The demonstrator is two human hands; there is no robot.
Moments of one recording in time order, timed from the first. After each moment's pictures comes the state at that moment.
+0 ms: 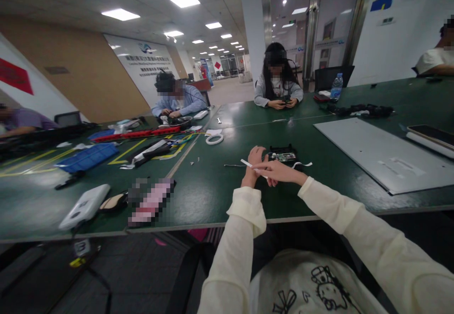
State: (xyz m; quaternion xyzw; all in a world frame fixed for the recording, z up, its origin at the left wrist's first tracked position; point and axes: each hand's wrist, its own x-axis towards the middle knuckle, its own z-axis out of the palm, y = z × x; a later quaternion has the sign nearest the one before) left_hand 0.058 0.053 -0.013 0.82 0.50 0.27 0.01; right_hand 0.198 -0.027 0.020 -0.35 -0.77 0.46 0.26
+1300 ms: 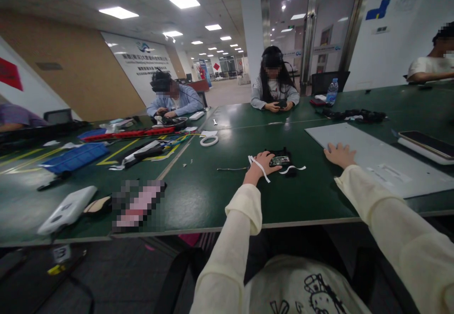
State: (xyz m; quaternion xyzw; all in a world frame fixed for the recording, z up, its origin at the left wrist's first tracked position) left_hand 0.096 0.060 -0.013 0.88 0.46 0.12 0.04; right_hand 0.466 0.066 -0.084 -0.83 -0.55 0.02 0.10
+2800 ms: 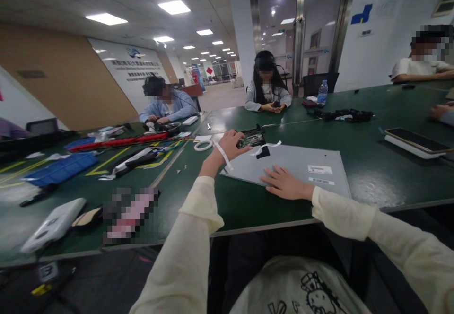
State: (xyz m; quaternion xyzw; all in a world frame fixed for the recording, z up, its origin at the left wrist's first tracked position) left_hand 0.027 0.071 0.110 0.88 0.42 0.17 -0.12; right_hand 0.262 -0.044 -0.019 -0.43 -0.89 0.08 0.10
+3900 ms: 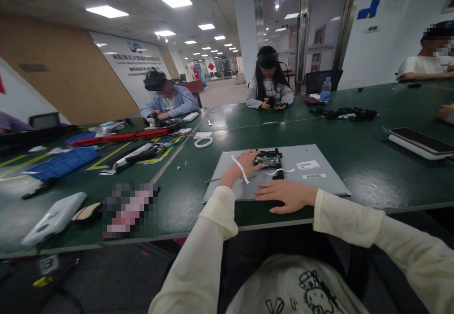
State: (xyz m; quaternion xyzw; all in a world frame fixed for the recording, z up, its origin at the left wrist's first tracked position) left_hand 0.050 0.059 0.016 0.89 0.44 0.10 -0.01; right_hand 0.260 -0.069 0.006 -0.15 -0.97 0.13 0.15
